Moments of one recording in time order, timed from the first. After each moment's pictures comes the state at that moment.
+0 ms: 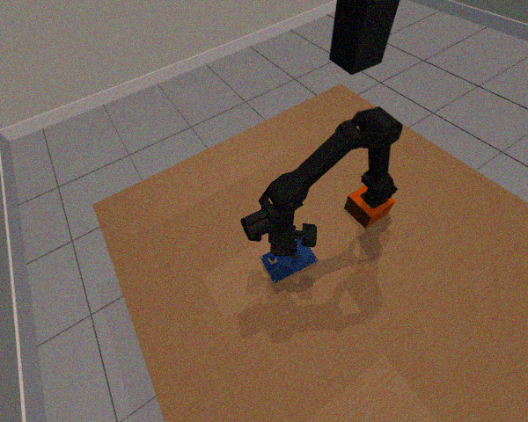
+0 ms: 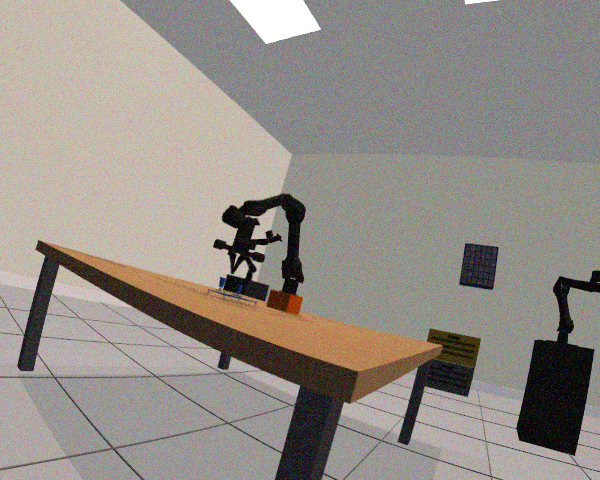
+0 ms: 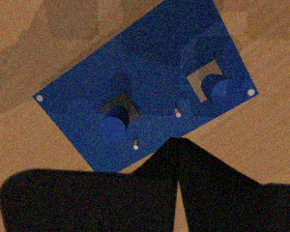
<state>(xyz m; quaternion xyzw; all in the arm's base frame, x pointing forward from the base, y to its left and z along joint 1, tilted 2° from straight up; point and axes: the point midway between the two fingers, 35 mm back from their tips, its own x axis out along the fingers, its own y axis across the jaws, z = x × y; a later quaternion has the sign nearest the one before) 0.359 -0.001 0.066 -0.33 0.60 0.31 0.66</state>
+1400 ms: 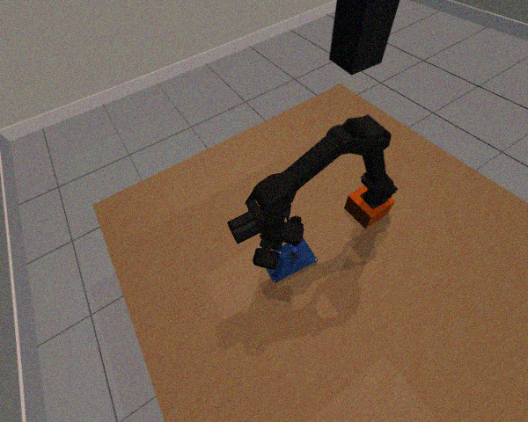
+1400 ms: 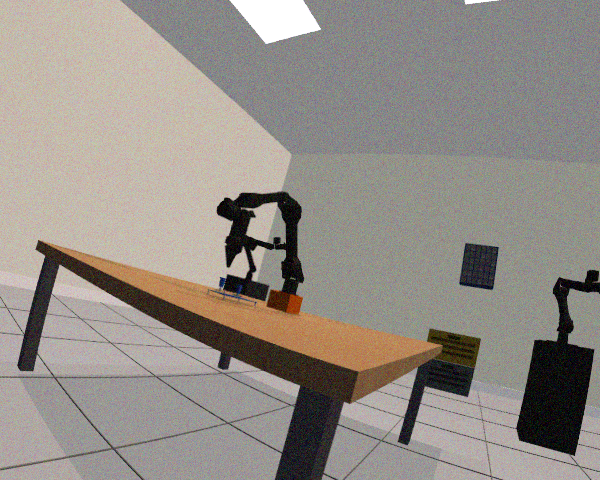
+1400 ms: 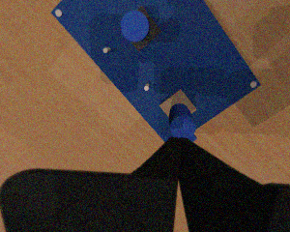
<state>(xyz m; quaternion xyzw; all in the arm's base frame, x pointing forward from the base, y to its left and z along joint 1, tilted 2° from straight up) 0.385 -0.001 0.086 -0.68 0.25 0.64 0.28</state>
